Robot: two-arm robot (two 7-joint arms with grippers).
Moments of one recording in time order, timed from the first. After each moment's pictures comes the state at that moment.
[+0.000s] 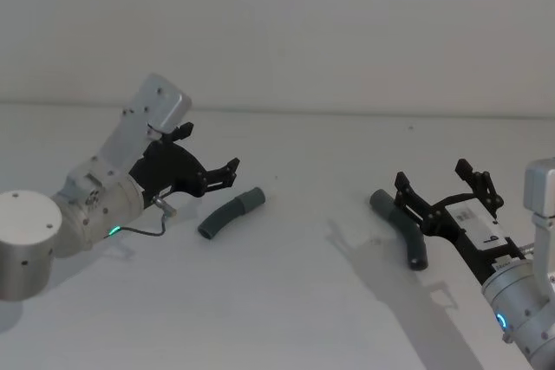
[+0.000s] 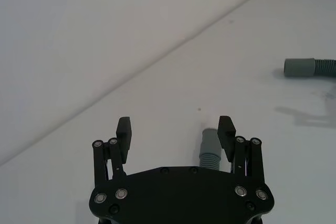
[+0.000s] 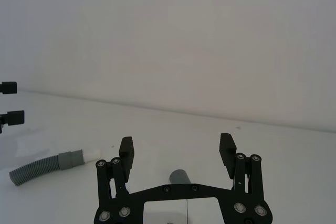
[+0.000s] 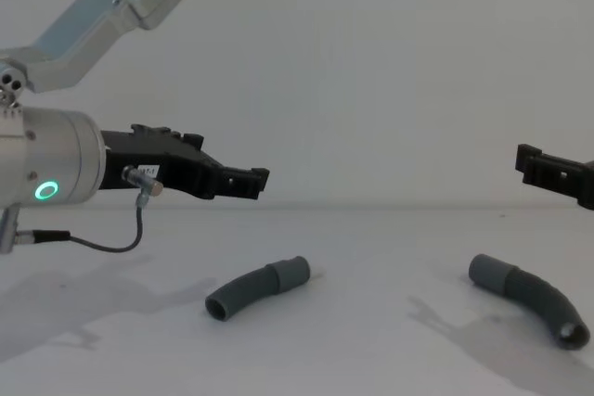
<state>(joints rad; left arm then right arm) -0.42 0.44 0.48 -1.57 -0.25 0.30 -0.27 -0.01 0.34 -0.23 -1.77 0.29 0.03 0.07</state>
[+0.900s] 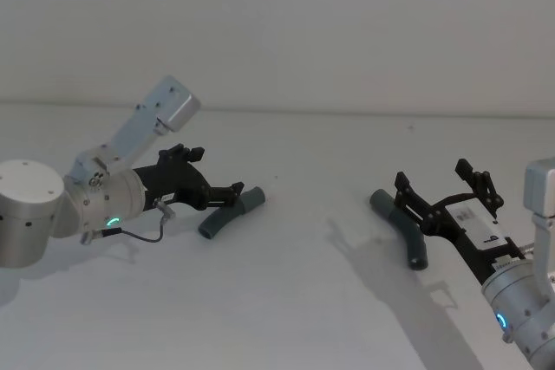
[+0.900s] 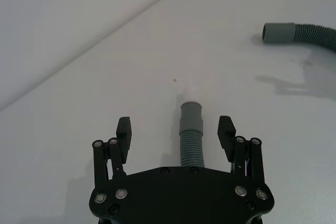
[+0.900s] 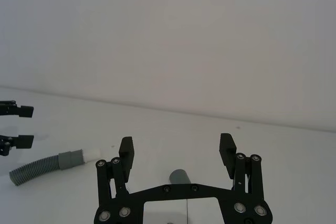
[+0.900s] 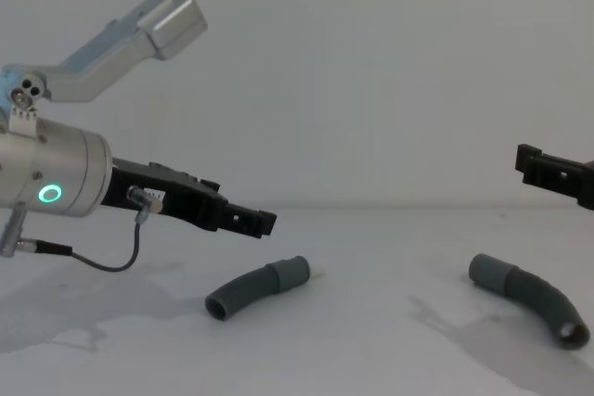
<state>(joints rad) -0.54 0.43 0.52 -1.44 -0.29 0.42 -0.46 -0.01 0.34 -0.23 -1.77 0.29 0.03 0.07</state>
